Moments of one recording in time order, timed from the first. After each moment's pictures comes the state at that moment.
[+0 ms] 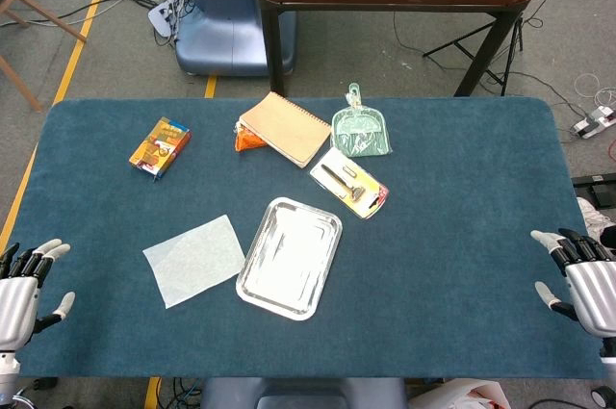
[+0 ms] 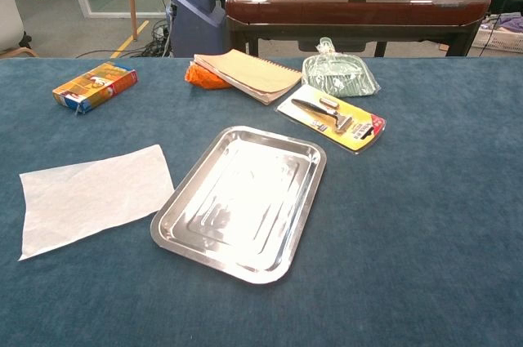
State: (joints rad) left arm -0.06 -1.07 -0.04 -1.80 1.45 1.52 0.20; right arm 0.06 -0.96 0.02 -1.66 -1.59 1.47 -0.02
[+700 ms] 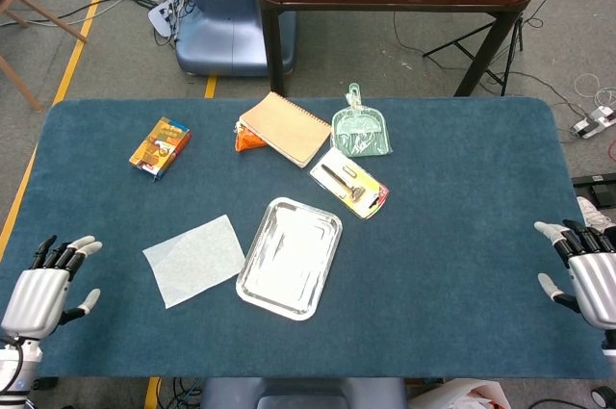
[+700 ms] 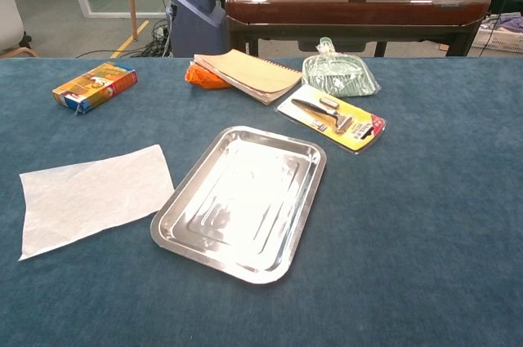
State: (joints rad) left arm -0.14 -1.09 -0.04 -1.76 1.50 1.40 0.17; right arm 0.07 -0.94 0.05 -1.68 -1.56 1.48 -0.05
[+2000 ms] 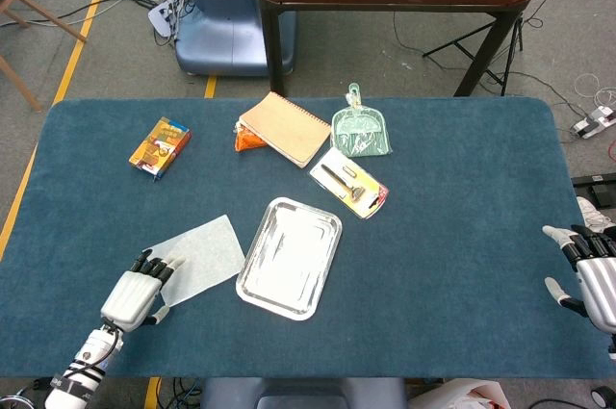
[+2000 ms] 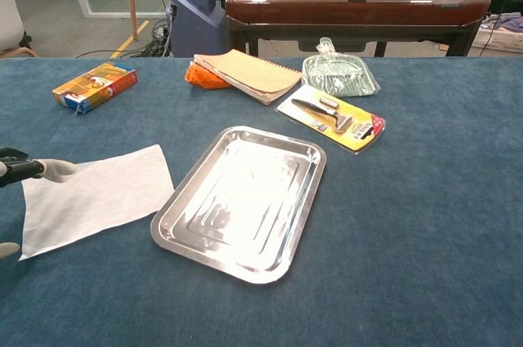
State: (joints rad) left arm -0.31 -1.36 0.02 -1.60 1.45 1.14 0.36; right arm 0.06 -0.95 0.03 -1.65 -1.55 1.48 -0.01
